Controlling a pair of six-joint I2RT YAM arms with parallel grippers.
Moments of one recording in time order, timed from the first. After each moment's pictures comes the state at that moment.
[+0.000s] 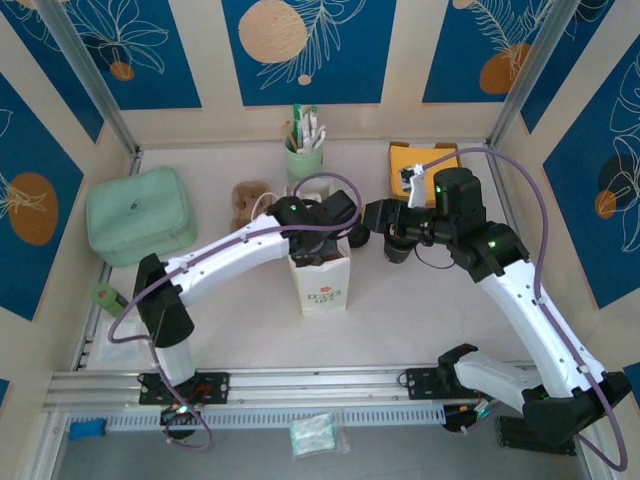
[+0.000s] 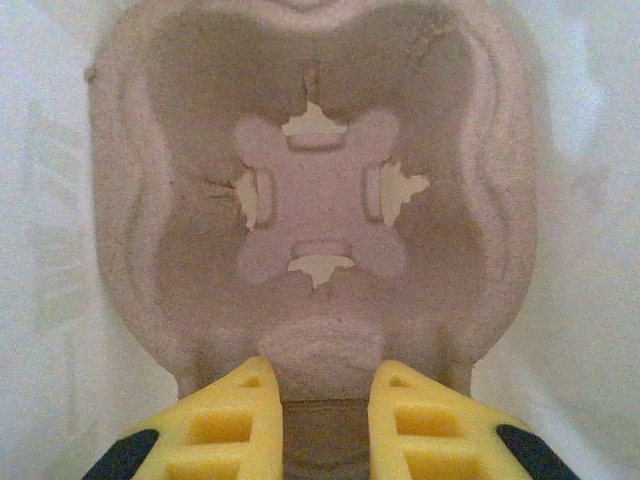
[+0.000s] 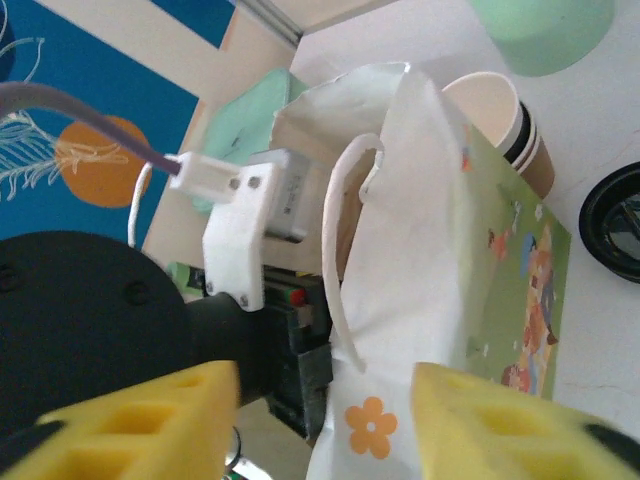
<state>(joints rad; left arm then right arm) -0.98 1.78 1.74 -1.18 -0.39 -1.02 0.43 1.03 1.22 -0.70 -0.47 0.61</state>
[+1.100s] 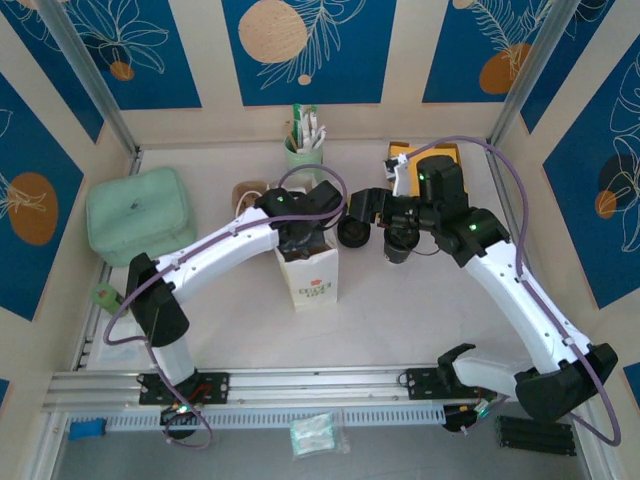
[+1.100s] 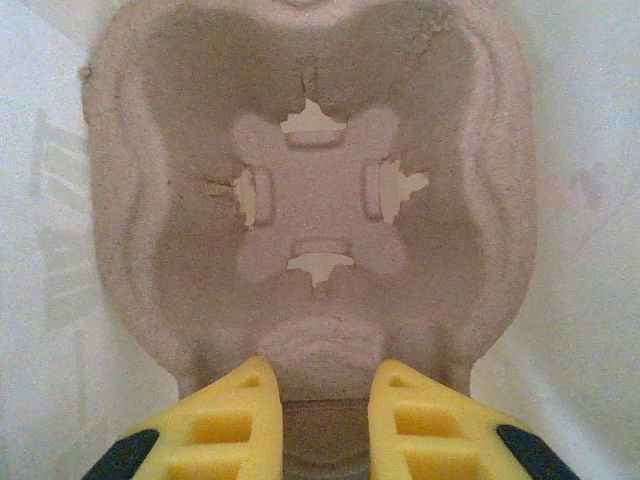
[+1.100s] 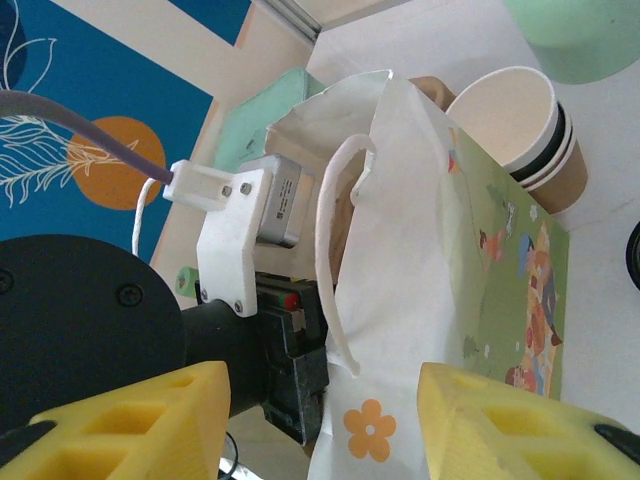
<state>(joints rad) -0.92 1.76 1.72 -1.20 -0.39 -1.02 0.46 1.14 1.25 -0.62 -0.50 0.63</state>
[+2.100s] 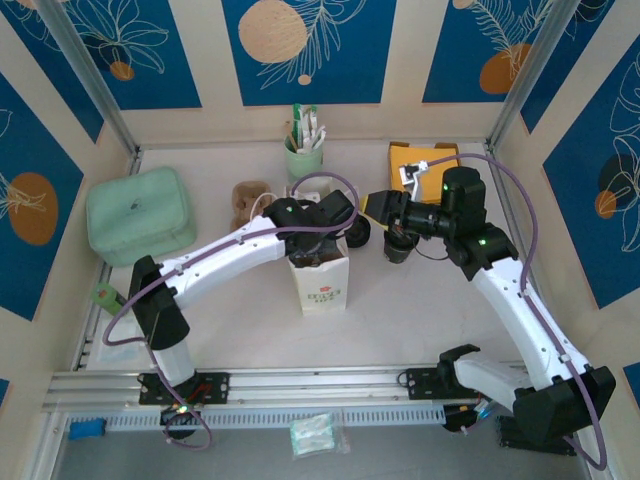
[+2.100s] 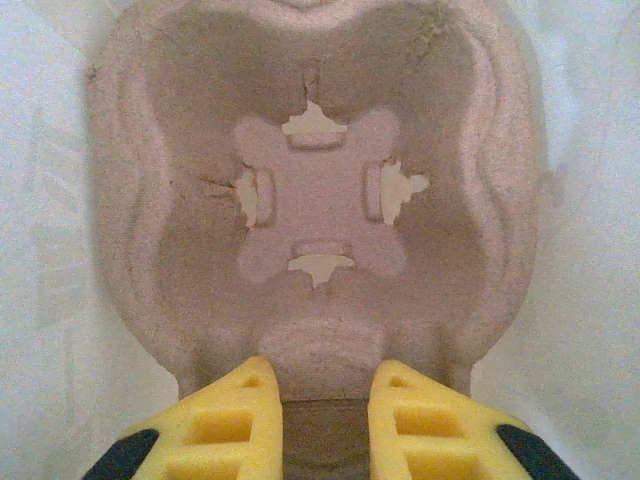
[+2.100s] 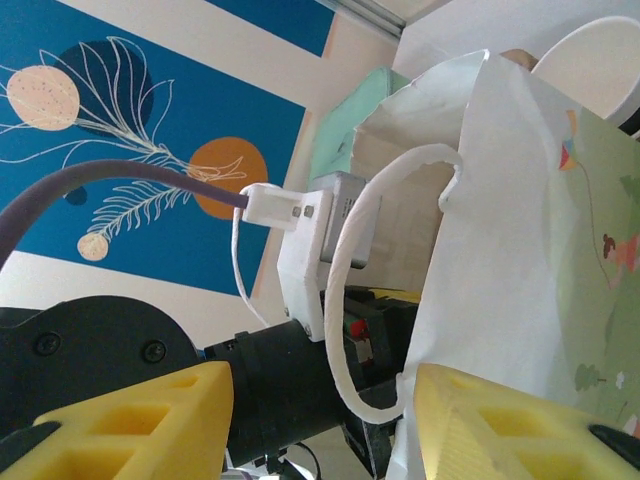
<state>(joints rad) -0.98 1.76 1.71 -1.14 -0.39 -1.01 0.31 1.04 1.06 -0.38 -0.79 0.84</state>
